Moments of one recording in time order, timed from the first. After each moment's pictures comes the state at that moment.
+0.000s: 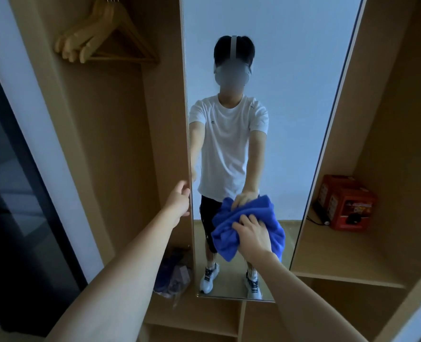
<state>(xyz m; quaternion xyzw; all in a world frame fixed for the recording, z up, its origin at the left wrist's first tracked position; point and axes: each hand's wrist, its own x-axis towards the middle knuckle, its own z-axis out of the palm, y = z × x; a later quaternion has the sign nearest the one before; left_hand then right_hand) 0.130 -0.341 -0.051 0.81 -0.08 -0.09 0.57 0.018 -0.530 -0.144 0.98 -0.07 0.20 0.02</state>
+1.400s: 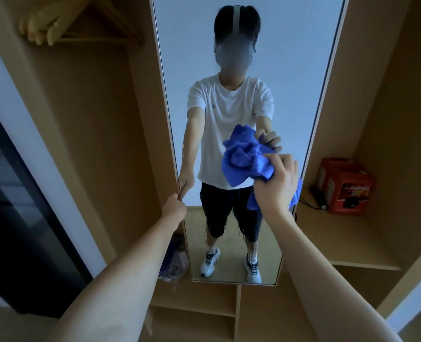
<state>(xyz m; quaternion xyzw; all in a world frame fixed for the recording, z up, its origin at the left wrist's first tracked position) 0.134 -0.369 -0.115 0.87 0.00 -0.09 0.48 -0.007 -0.568 -0.041 0.76 -0.15 0.57 -0.26</state>
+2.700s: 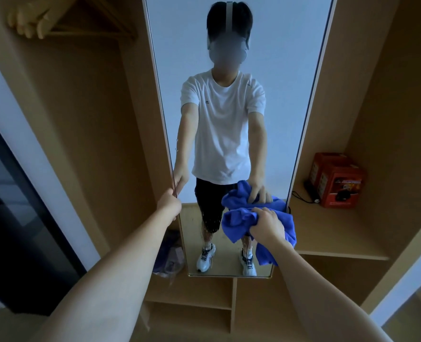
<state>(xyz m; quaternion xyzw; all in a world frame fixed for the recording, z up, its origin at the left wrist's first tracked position) 0.133 -0.367 -0.114 0.88 0.03 -0.10 0.46 -0.022 -0.599 -0.161 0.94 -0.21 0.11 -0.23</state>
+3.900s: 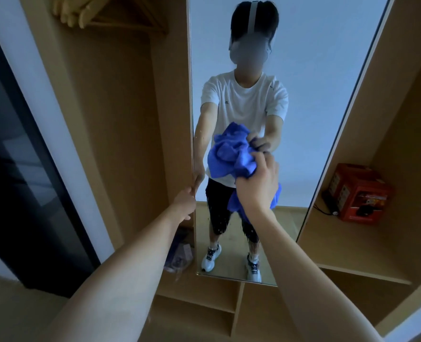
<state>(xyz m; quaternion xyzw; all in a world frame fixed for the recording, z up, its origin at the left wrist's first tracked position) 0.137 -0.353 -0.113 0.86 -0.02 -0.16 0.49 0.028 -0.507 -0.047 0.80 -0.14 0.49 -0.32</state>
